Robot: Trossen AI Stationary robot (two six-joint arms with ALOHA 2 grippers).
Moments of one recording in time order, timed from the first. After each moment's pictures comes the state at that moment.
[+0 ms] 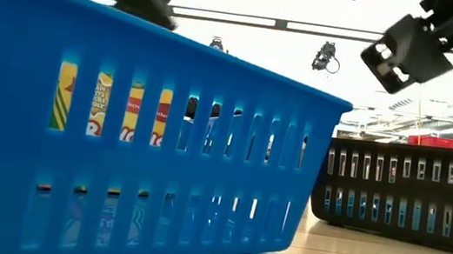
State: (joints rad) left arm -0.47 1.40 0.81 -0.08 -0.30 -0.08; right arm 0.47 1.41 0.74 0.01 -0.11 0.30
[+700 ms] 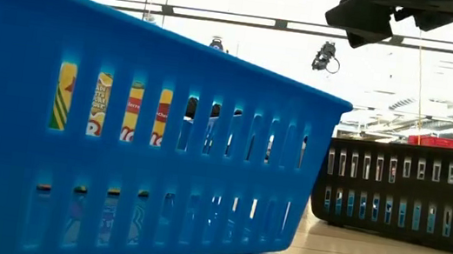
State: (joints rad) left arm -0.85 1.41 0.81 -0.20 -0.22 -0.76; right arm 0.48 1.41 0.75 0.19 0.15 0.01
